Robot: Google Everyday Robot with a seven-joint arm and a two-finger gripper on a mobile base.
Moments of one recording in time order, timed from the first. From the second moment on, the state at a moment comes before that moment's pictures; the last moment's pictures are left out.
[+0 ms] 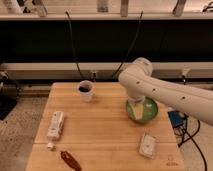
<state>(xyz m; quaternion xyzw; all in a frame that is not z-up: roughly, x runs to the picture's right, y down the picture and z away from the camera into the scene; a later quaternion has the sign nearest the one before) 0.151 0.093 0.722 -0.28 0.05 -0.09 0.95</state>
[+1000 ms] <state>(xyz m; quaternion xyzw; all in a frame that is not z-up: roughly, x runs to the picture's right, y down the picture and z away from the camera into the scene) 0.152 0.097 0.726 -0.29 0.04 -0.10 0.95</state>
